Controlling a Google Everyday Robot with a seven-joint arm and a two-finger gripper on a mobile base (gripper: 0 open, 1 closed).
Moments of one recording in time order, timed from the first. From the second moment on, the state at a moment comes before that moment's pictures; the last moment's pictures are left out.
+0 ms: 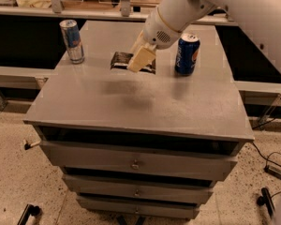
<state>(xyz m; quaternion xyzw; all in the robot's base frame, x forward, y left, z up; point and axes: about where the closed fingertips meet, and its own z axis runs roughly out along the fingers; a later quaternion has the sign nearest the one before) 0.616 0.008 0.907 -0.65 0.70 0.15 0.27</state>
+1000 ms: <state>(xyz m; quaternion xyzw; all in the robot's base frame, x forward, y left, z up) 0.688 0.097 0.889 -0.65 0.70 0.15 0.25</state>
